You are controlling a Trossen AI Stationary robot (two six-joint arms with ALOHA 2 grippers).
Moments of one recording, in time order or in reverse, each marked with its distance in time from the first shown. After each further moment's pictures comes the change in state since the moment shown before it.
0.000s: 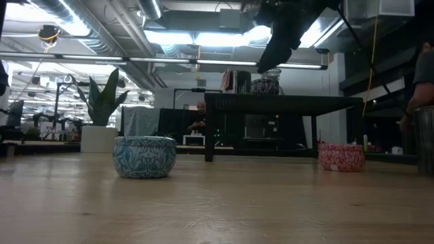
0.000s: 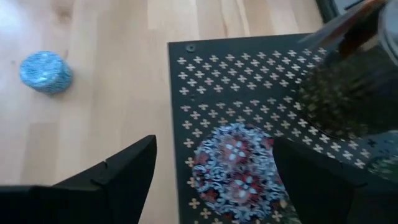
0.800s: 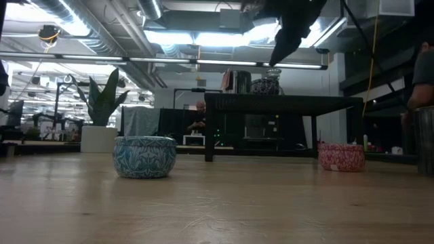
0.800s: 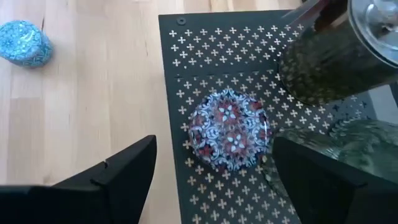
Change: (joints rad) left arm 0.000 0.000 0.000 0.000 0.000 0.003; right arm 0.073 -0.015 0.090 -0.199 0.161 0.034
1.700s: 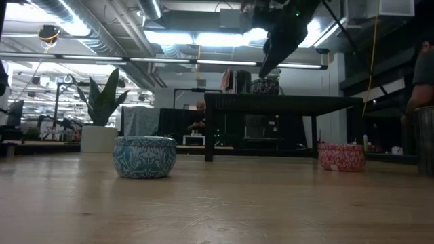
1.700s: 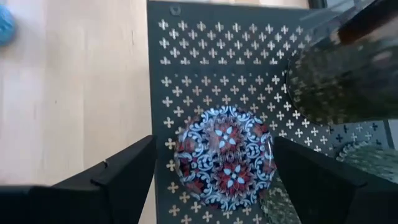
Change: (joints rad) left arm 0.006 0.001 0.000 0.002 -0.005 0.041; right arm 0.003 0.105 0.006 0.061 0.046 -0.086
